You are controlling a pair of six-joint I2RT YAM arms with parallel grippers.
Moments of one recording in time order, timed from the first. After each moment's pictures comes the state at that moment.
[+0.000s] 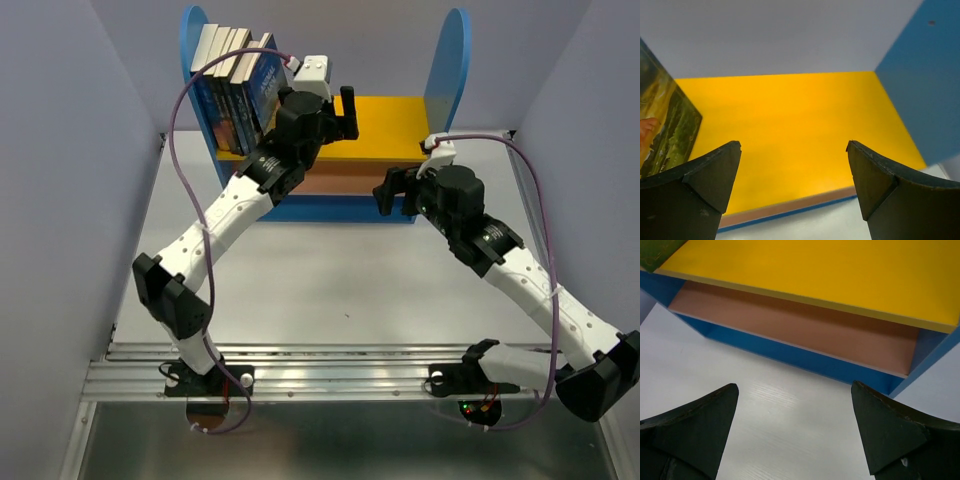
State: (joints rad) left arm -0.69 1.63 1.78 -0.20 -0.32 -0.26; right arm 0.57 1.14 1.13 -0.24 0.16 0.24
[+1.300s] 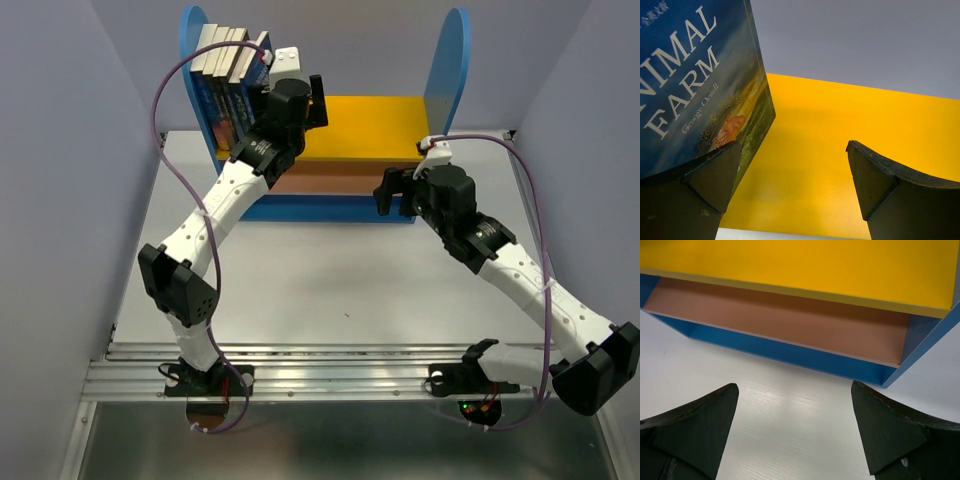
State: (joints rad) left arm -0.58 1.79 1.95 -0.39 -0.62 -0.28; right arm 0.57 1.16 1.12 -0.26 0.24 0.27
